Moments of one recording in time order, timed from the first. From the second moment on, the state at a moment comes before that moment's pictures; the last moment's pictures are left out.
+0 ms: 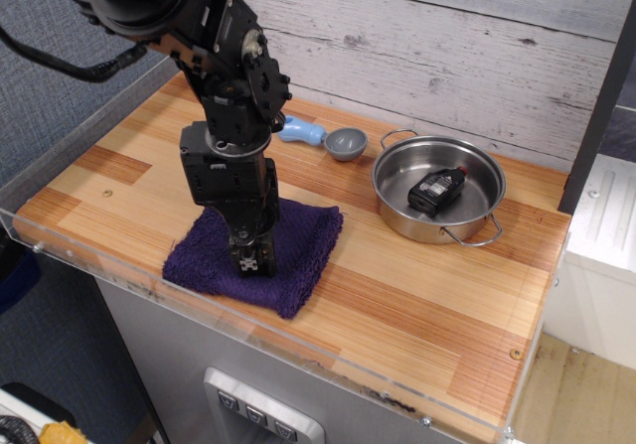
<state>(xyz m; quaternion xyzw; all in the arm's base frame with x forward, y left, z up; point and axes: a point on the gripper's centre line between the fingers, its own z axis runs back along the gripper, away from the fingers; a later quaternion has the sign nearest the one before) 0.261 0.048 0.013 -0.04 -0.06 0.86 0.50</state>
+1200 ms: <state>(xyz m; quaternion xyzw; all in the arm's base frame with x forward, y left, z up) 0.297 0.125 0.012 -0.02 -0.07 0.90 0.42</state>
